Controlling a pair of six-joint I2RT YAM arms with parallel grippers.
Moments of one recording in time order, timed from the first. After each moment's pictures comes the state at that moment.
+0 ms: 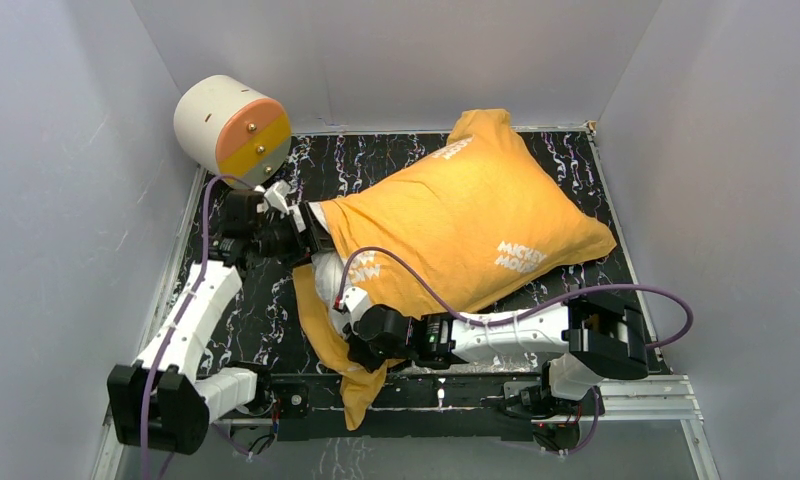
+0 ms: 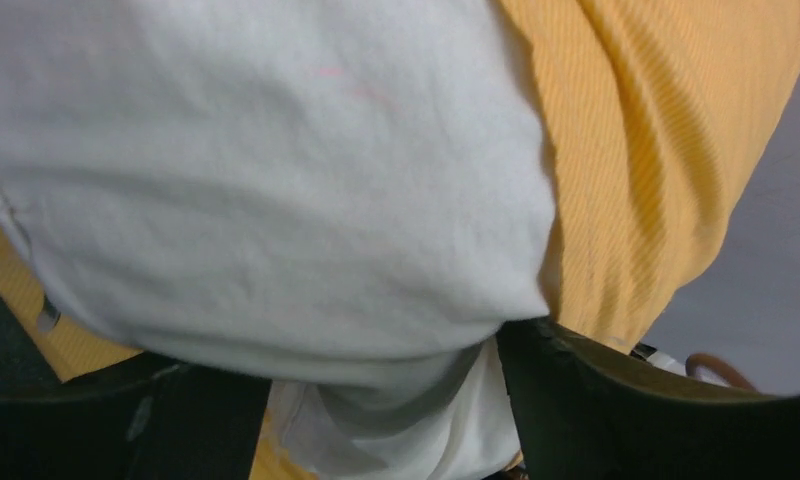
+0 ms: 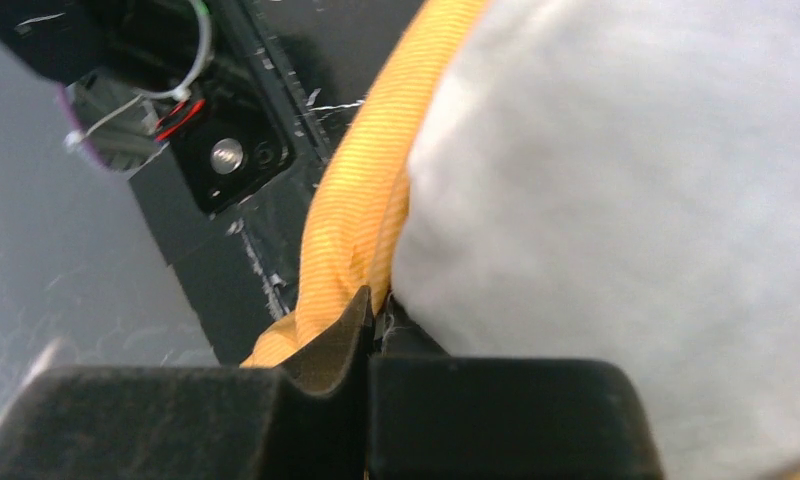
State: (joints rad) left arm -0.15 1.15 0.93 -0.59 0.54 -0.56; right arm 1.44 1.54 0.90 -0.01 0.07 0.45
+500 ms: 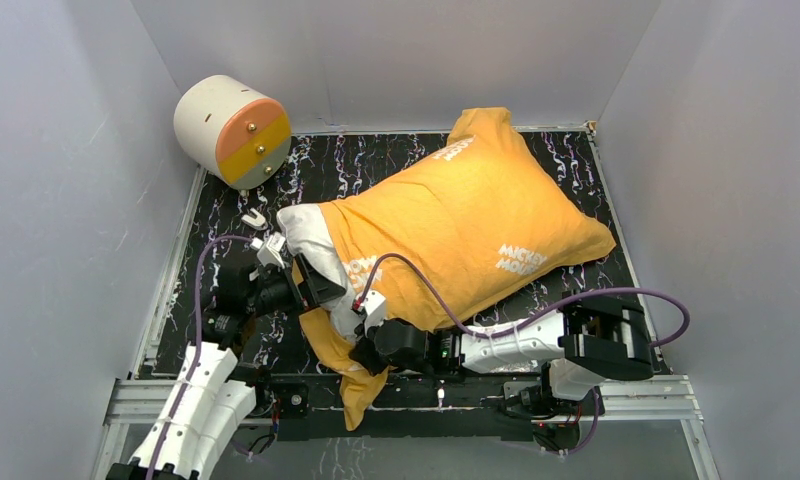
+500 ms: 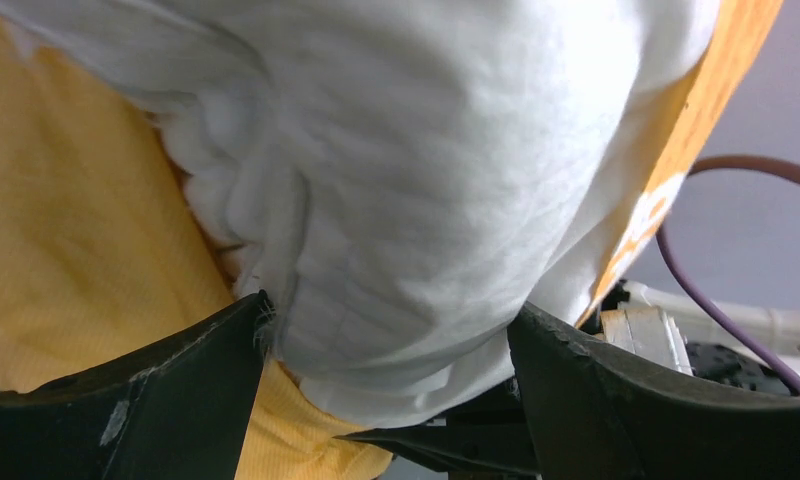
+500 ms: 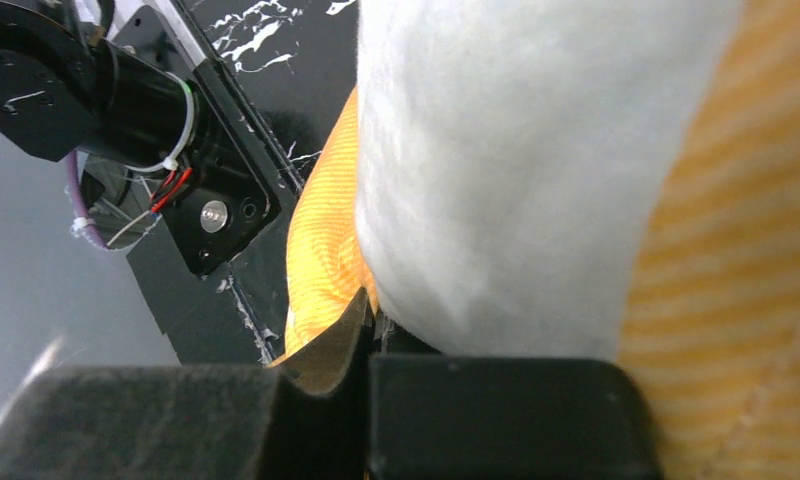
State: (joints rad) left arm -0.16 0.62 0.46 -0.45 0.65 -0.72; right arm 1.48 1.54 0.72 0.30 0.25 0.57
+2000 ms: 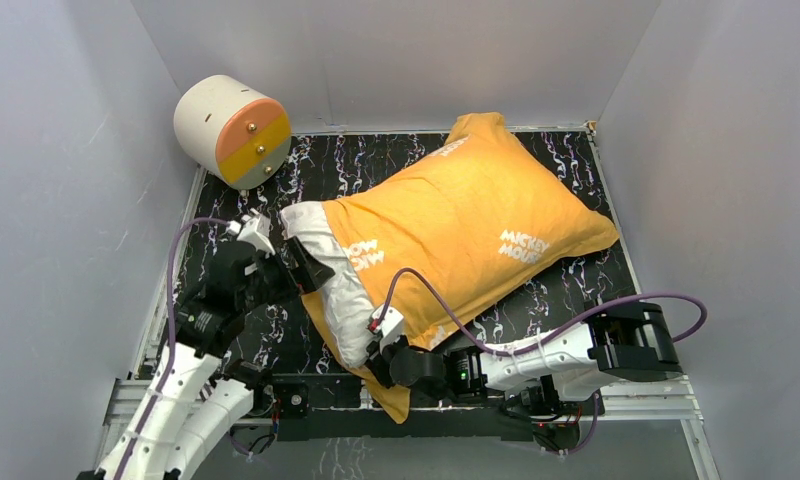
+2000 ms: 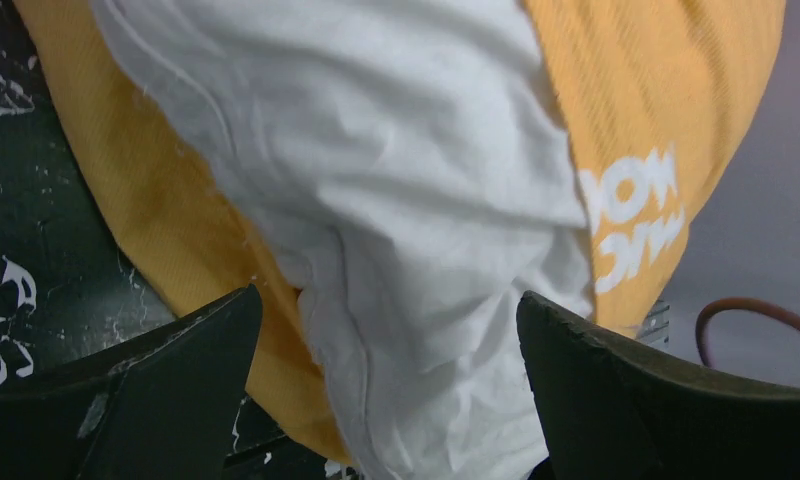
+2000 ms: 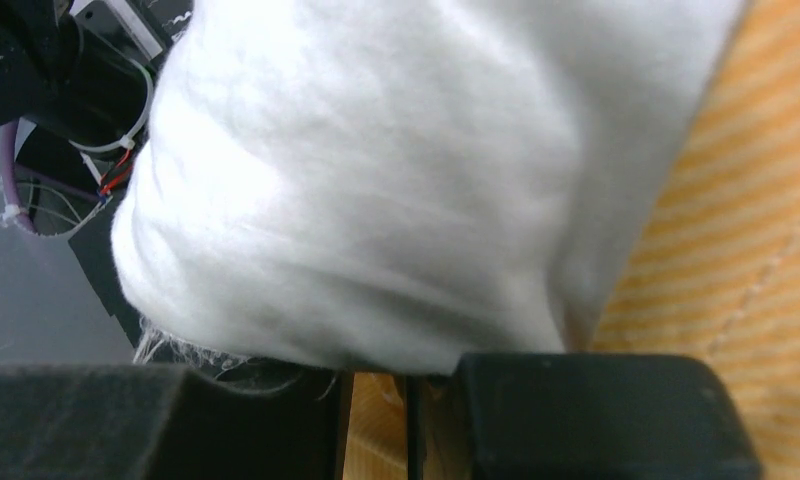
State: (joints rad) left arm -0.35 0.69 0.78 -0.69 0.19 -0.68; right arm 1.63 1.42 0.61 0.30 0.53 0.52
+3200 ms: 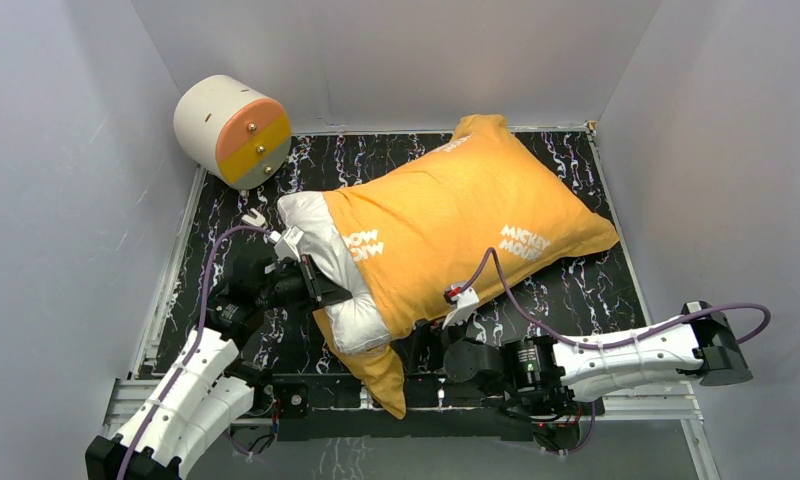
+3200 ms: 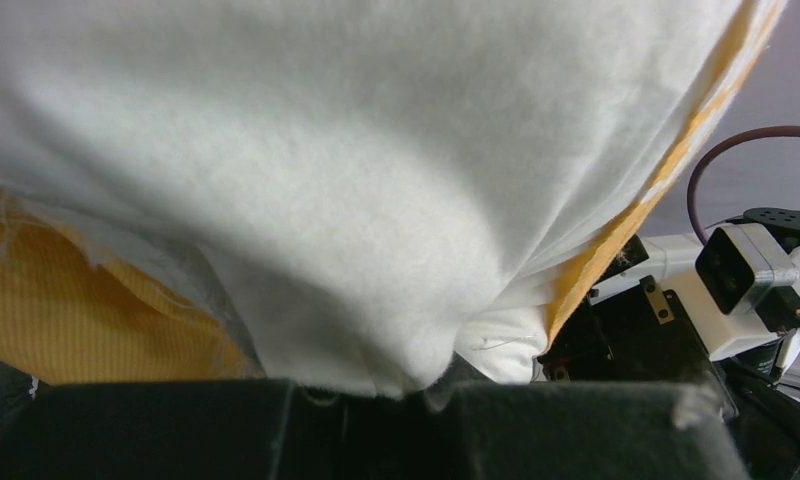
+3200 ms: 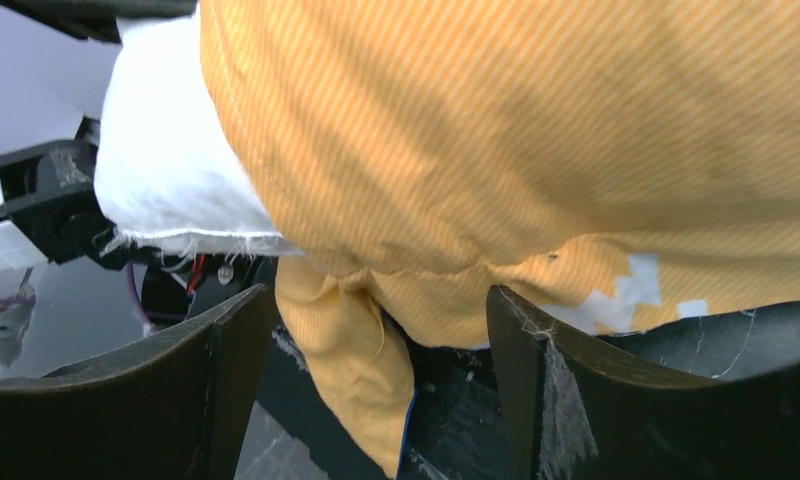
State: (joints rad) left arm -0.35 0.71 0.54 -0.42 0.59 -0.84; right arm 1.66 0.92 0.55 -0.17 0.75 0.98
